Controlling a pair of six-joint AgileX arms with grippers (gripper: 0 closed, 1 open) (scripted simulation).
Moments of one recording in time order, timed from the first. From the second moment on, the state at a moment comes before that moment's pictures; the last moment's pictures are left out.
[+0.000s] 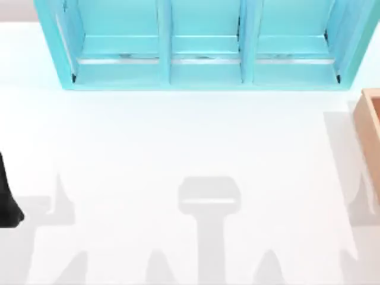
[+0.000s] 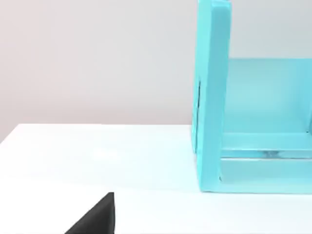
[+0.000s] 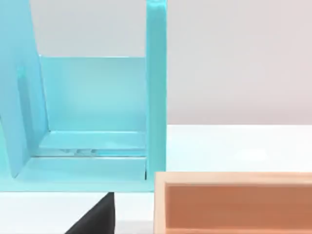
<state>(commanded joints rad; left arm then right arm) 0.00 0.00 0.00 0.00 0.00 0.00 0.00 0.00 0.00 0.00 0.00 0.00</state>
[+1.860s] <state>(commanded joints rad) 0.00 0.00 0.00 0.00 0.00 0.00 -0.36 1.60 1.23 -1.20 0.00 -0.34</state>
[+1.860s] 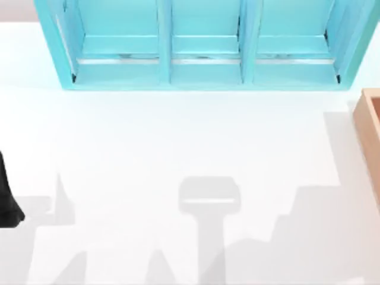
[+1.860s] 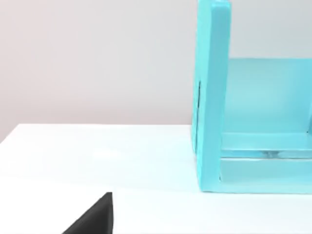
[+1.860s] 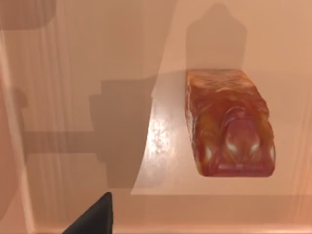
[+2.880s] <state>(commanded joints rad) 0.00 0.00 0.00 0.00 0.00 0.00 -0.35 1.73 0.95 -0.79 0.00 -0.34</state>
